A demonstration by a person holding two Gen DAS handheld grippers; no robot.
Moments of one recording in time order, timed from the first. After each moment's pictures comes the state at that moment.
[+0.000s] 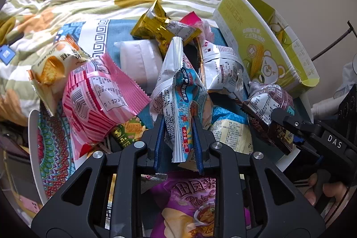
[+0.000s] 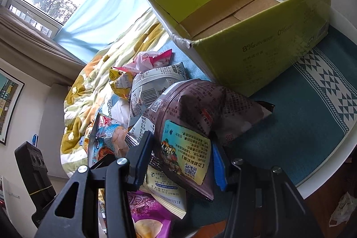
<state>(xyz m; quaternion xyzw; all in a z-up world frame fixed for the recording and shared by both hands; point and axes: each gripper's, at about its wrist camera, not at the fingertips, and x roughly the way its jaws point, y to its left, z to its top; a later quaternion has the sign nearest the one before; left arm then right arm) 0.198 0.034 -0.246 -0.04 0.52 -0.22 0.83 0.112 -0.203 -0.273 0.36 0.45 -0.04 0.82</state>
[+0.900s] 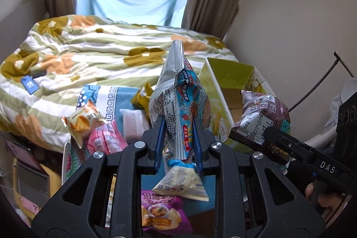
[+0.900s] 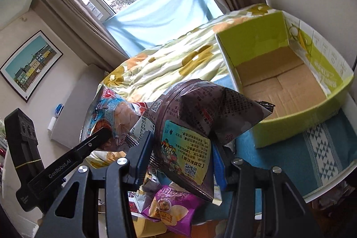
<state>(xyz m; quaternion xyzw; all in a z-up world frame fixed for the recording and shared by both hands) 0.150 -0.001 -0.082 -0.07 0.38 -0.17 0.91 0.106 -0.227 -0.157 0.26 0.38 0.09 0.88</state>
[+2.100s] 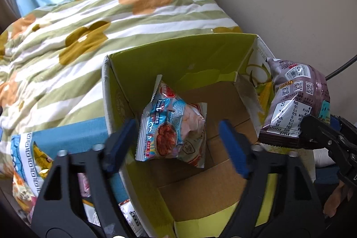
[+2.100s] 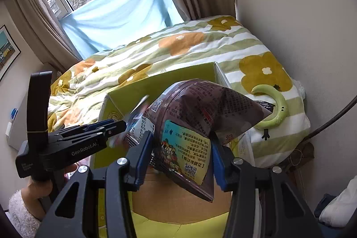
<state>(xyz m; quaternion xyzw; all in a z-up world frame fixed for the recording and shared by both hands) 0.384 -0.273 -0.196 0.04 0.52 -0.24 0.82 0.262 -0.436 -0.179 0.18 0.44 -0.01 0.88</state>
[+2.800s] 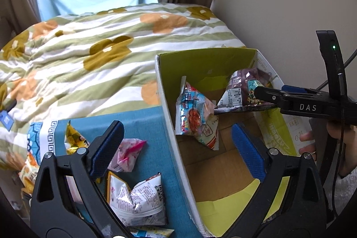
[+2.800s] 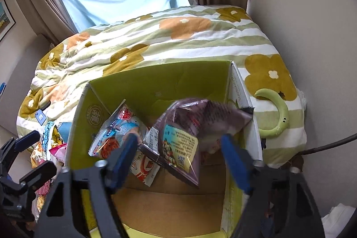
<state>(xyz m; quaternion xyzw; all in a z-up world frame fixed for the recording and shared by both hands) 0.325 -0.197 -0.157 0.03 0.46 -0.20 0.86 0.323 -0.428 -0.211 0.12 0.50 0.00 0.86</state>
